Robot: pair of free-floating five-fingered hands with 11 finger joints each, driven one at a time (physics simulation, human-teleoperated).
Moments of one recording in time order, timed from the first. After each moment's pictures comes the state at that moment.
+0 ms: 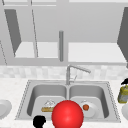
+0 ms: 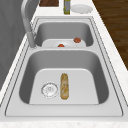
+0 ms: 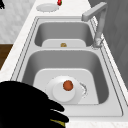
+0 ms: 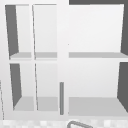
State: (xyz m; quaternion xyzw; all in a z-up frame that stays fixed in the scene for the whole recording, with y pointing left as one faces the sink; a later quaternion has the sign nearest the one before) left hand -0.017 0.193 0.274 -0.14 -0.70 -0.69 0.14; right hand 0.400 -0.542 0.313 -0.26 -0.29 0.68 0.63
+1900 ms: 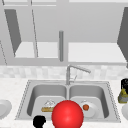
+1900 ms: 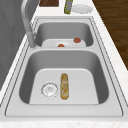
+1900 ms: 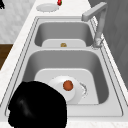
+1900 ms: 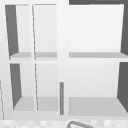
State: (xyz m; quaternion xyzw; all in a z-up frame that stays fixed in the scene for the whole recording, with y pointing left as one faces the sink) left hand -0.017 0.193 0.274 -0.14 -0.70 -0.69 0.14; right hand 0.424 -0.516 0.282 -0.34 -0.25 0.66 0.62
